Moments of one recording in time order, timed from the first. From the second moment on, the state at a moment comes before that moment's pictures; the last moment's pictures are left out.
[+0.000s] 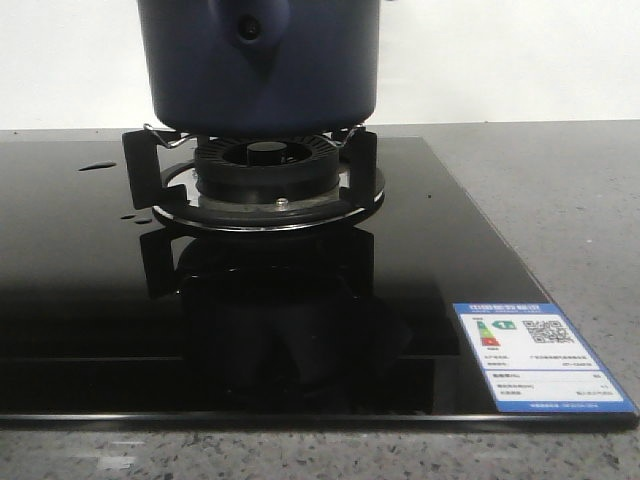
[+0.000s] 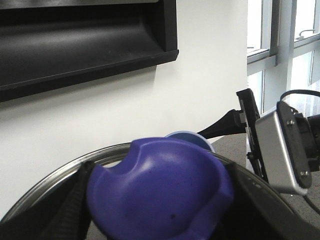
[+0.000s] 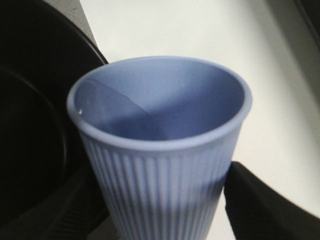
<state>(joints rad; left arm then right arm) -0.17 0.91 -1.01 -1.38 0.58 1.44 0.53 1.41 -1.19 -0.87 0.17 -0.14</state>
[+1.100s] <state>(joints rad) -0.17 0.91 -1.01 -1.38 0.58 1.44 0.53 1.47 -1.19 -1.34 0.07 -0.14</state>
